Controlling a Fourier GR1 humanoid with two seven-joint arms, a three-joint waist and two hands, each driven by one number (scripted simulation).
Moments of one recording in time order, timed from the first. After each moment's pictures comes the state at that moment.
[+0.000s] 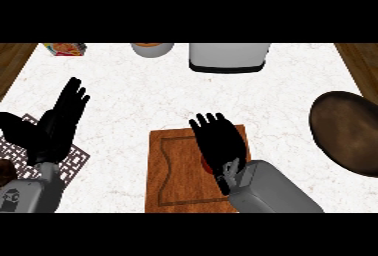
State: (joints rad) left arm -0.17 0.27 0.00 -1.56 0.21 0.15 0.21; right arm -0.55 -0.12 0.64 -1.54 0.80 0.69 0.72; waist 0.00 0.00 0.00
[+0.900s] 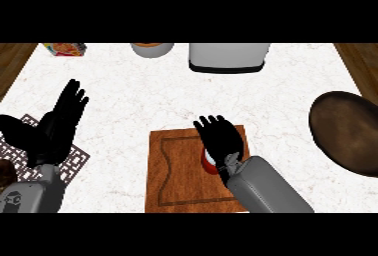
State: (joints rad) left arm -0.16 0.22 0.05 -1.57 0.16 0.11 0.21; right arm -0.50 -0.06 0.56 -1.32 1.00 0.58 0.48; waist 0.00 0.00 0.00
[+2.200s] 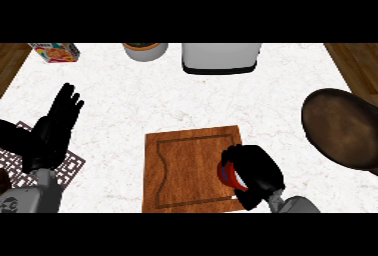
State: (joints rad) left arm -0.13 0.20 0.09 -1.59 0.13 0.09 0.22; right arm -0.15 -0.23 0.54 -1.57 1.05 0.28 0.19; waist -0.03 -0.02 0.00
